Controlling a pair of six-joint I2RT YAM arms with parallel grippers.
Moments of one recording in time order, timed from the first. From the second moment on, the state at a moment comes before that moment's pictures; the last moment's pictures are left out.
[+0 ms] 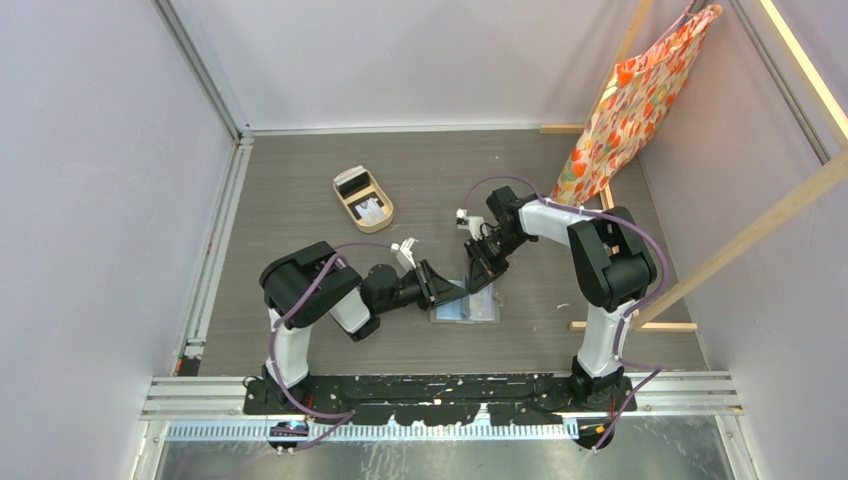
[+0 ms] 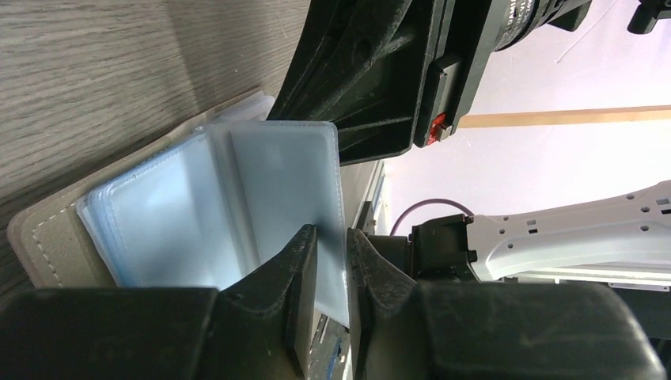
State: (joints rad) left arm -0.80 1.95 0.43 1.38 0.35 -1.29; right arm 0.40 1.91 1.16 -0.73 -0.70 -0.18
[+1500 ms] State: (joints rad) left arm -0.80 1.99 0.48 1.39 0.40 -1.31; right arm 0.37 1.91 1.16 -0.76 -0.71 -0.20
